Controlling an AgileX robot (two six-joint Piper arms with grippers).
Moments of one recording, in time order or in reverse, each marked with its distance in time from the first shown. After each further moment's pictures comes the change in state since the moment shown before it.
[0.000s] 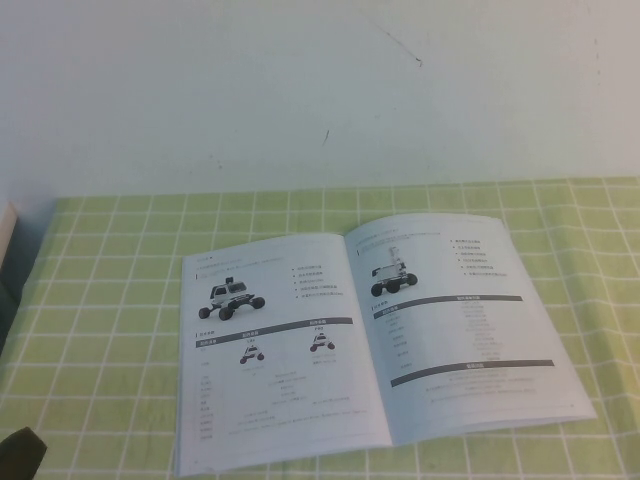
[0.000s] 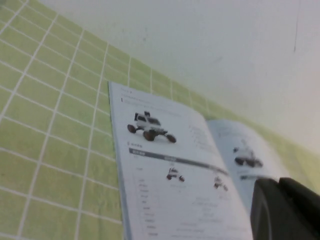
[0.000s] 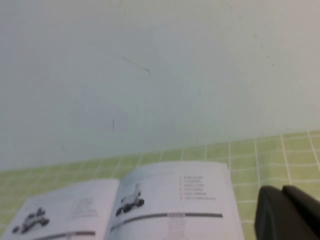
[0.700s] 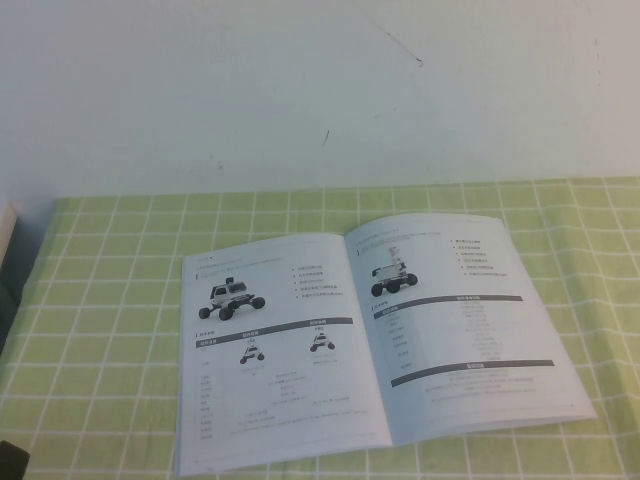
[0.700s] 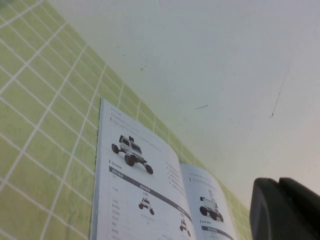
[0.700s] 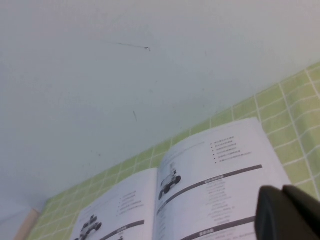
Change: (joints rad) right arm 0.000 -0.191 0.201 0.029 0.027 0.293; left arm 0.000 -0.146 0.124 -0.098 -0.117 -0.149
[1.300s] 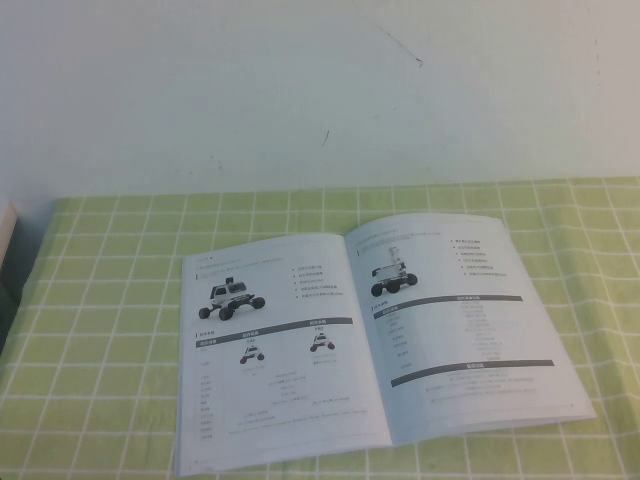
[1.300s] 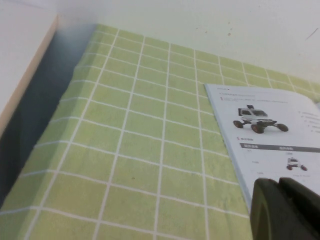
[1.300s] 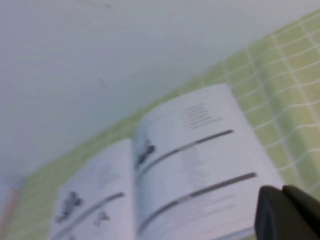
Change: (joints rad) right arm 0.000 0.000 0.000 -0.350 0.052 0.257; left arm 0.000 0.000 0.000 0.720 0.121 -0.073
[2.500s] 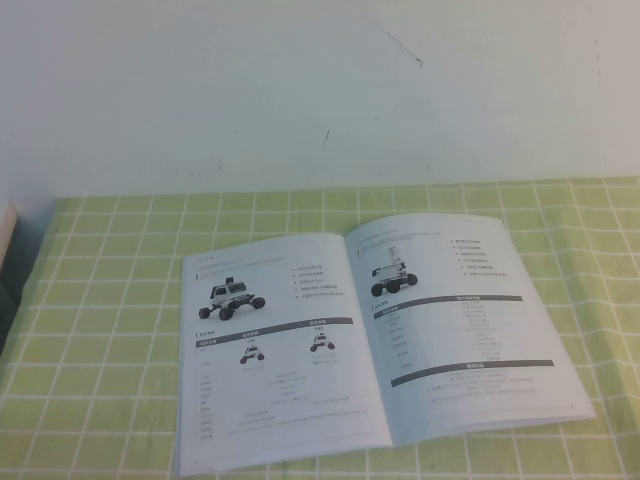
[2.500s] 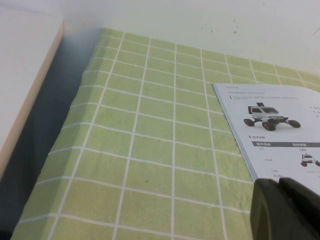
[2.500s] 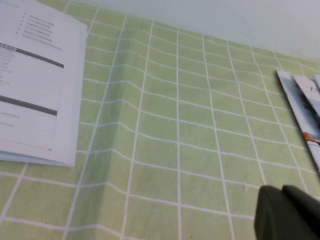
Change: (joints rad) right arm 0.000 0.000 -0.006 -0.800 -0.003 0.000; left arm 0.000 0.000 0.000 0.040 0.002 -0.002
